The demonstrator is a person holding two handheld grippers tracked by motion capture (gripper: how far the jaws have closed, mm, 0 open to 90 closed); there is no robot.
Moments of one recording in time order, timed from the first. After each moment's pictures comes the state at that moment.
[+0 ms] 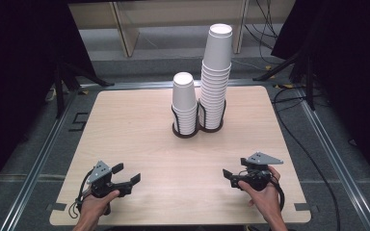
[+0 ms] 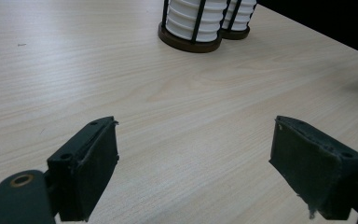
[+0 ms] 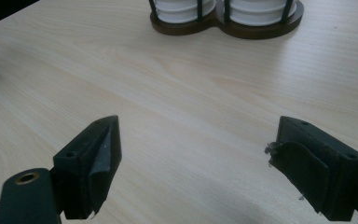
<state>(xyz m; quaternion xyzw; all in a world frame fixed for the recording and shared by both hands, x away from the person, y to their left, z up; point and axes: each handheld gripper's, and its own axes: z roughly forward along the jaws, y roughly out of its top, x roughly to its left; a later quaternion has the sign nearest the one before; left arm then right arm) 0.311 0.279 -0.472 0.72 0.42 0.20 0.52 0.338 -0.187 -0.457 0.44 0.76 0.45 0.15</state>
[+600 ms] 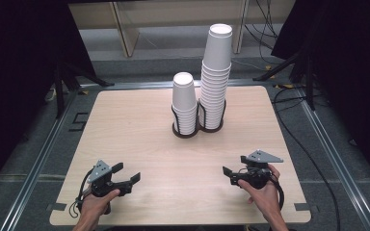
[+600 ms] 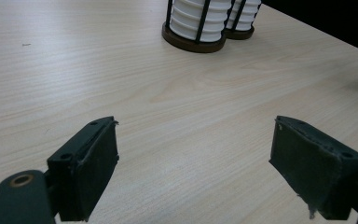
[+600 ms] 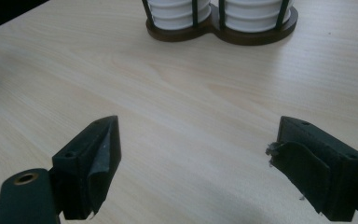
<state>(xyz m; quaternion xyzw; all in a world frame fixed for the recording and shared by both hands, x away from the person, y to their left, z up) 0.315 0.280 -0.473 0.72 0.42 0.21 0.52 0.344 -0.185 -0.455 0.44 0.75 0.46 0.15</state>
